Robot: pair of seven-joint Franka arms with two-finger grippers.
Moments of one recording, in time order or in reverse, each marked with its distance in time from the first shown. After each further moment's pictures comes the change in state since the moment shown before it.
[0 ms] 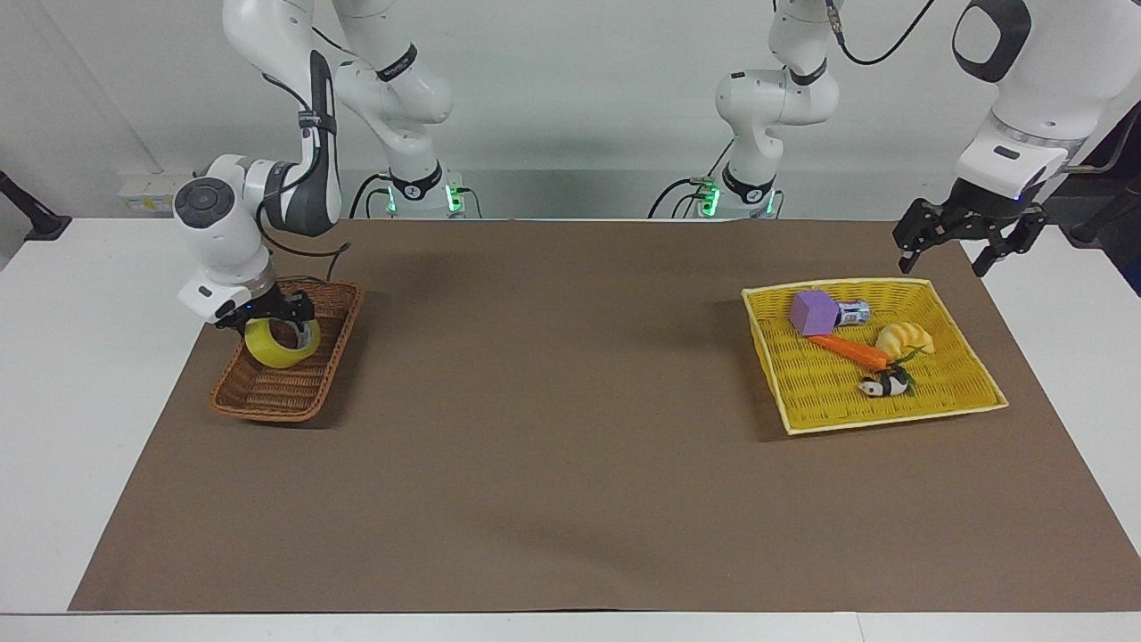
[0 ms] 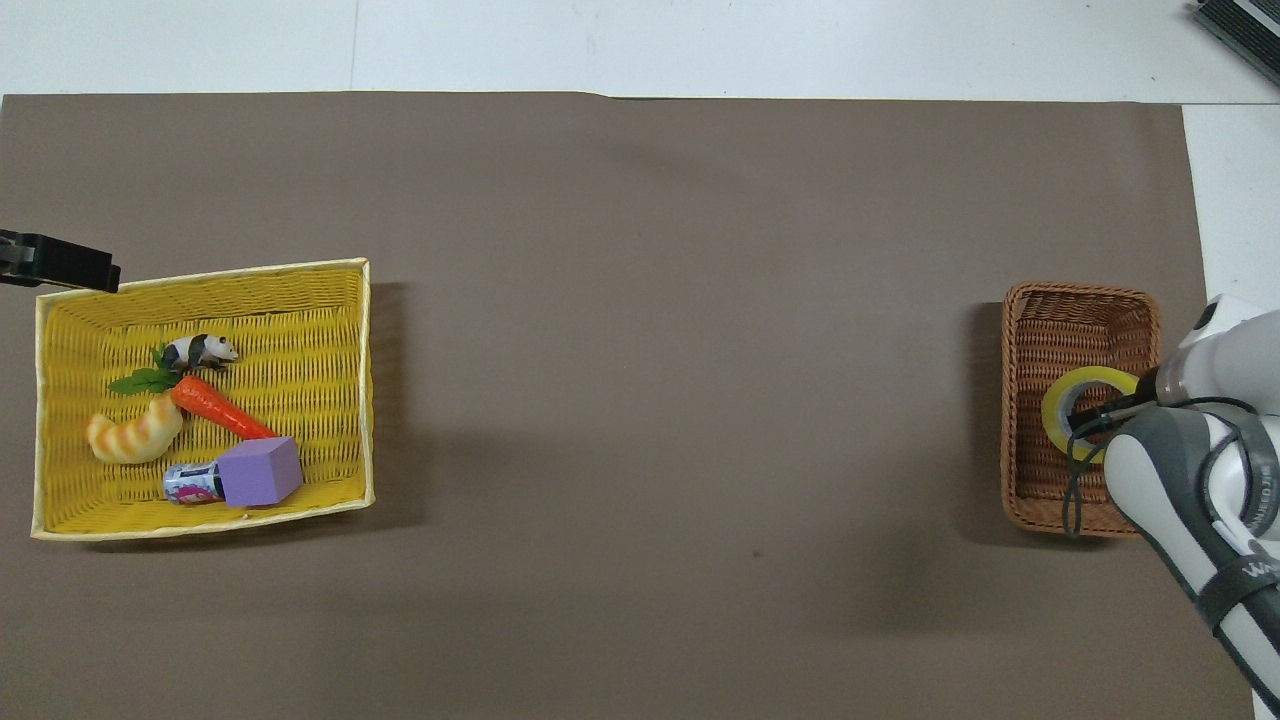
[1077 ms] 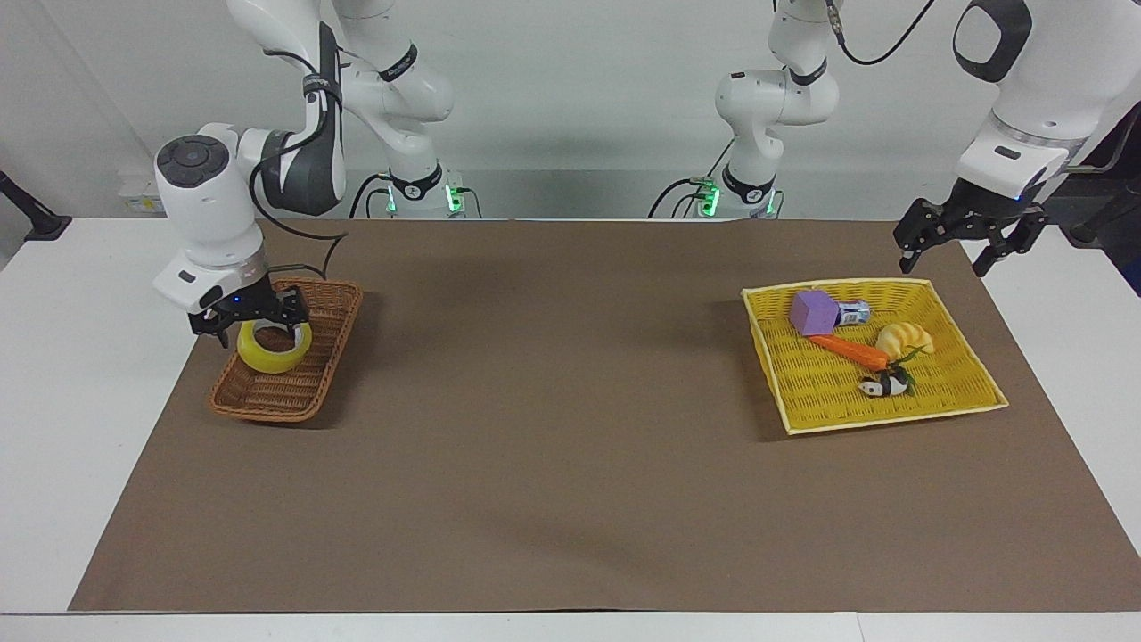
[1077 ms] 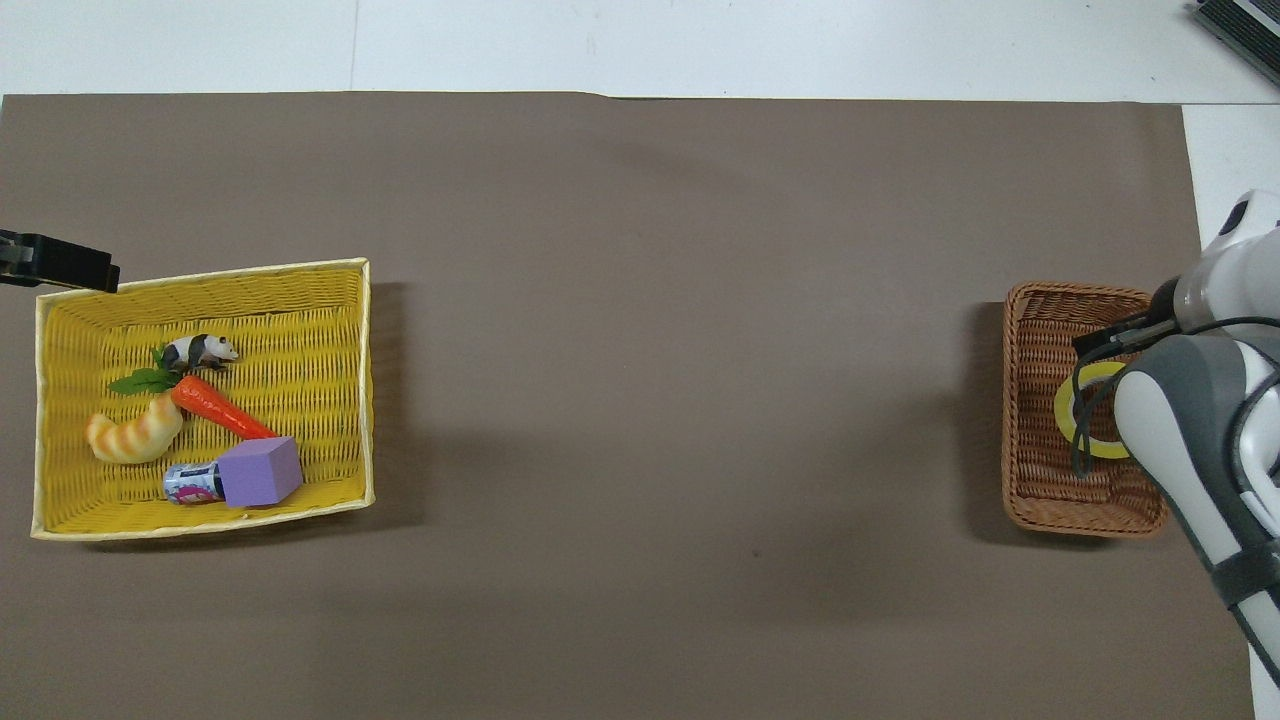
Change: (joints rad) left arm 0.001 0.000 0.000 0.000 0.000 0.000 0.000; right arm 0.109 0.011 0.023 0.268 0.025 -0.162 0.029
